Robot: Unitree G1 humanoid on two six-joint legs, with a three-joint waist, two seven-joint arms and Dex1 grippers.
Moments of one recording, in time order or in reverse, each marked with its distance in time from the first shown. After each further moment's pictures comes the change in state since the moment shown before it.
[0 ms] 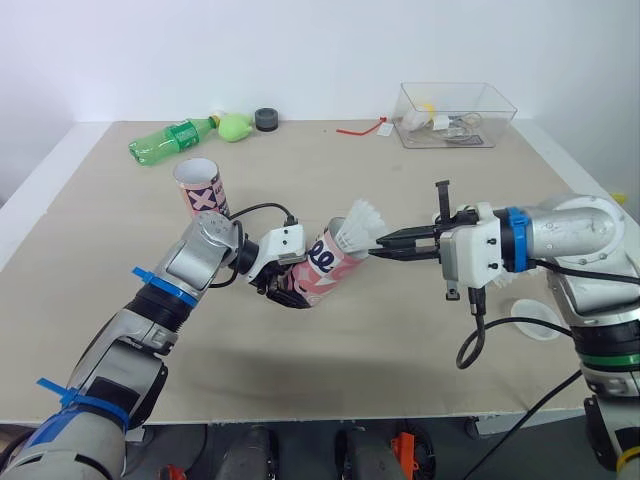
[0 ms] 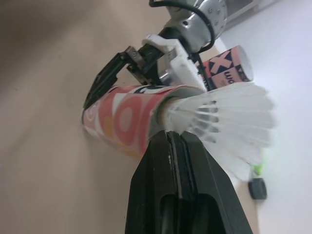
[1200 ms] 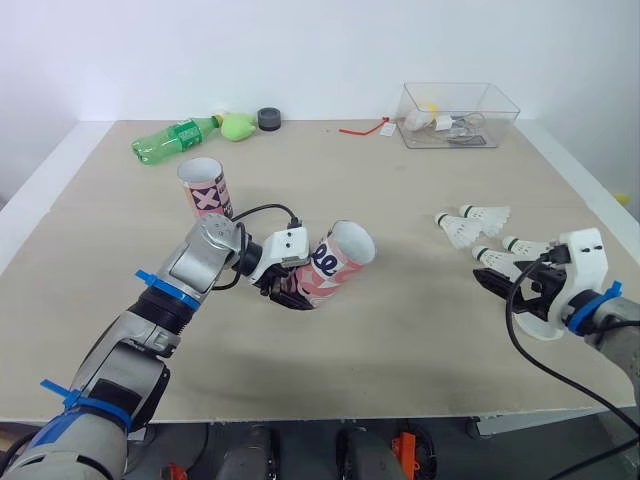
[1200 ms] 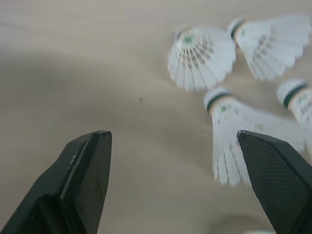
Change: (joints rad) left arm 0.007 -0.014 -0.002 -0.006 0.005 -0.030 0.001; right arm 0.562 0.060 -0.550 -0.128 0.360 1.147 -0.806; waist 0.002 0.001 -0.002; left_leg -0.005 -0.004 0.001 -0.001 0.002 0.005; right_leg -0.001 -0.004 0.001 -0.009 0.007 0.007
